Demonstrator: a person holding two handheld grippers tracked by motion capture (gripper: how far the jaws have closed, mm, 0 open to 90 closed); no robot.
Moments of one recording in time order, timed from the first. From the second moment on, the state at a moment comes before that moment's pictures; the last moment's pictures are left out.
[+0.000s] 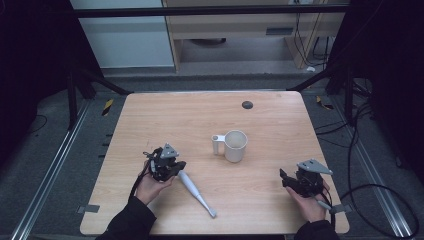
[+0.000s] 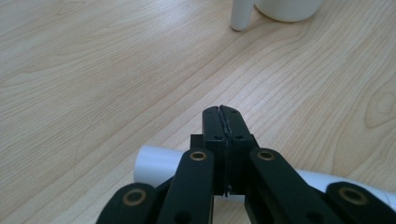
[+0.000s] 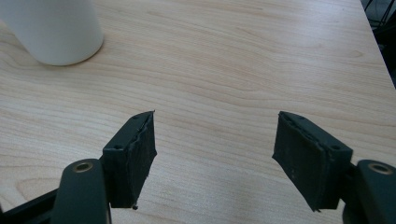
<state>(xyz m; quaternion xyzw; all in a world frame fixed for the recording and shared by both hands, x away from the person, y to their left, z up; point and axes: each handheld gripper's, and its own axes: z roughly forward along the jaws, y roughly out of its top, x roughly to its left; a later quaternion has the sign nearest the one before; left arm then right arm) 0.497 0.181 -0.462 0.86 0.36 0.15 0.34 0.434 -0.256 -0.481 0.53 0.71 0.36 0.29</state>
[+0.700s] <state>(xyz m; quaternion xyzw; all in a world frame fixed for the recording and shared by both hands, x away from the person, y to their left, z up) 0.502 0.183 -0.475 0.87 0.36 0.15 0.31 0.434 -0.257 -0.482 0.53 0.71 0.36 0.29</state>
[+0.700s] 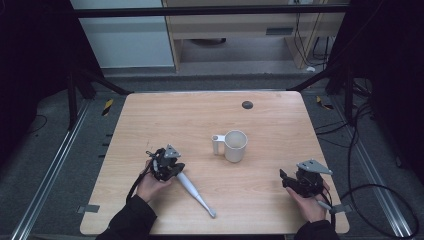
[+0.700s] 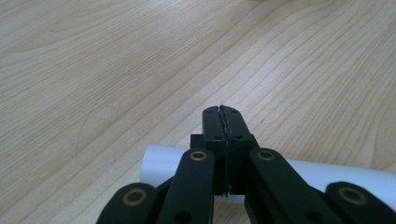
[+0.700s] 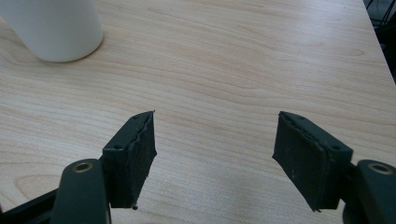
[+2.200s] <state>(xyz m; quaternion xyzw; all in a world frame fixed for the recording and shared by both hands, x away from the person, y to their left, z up) 0.468 0.206 -0.473 0.87 0.36 0.15 0.29 0.432 -0.261 -0.481 0.54 0.71 0.35 0.30</state>
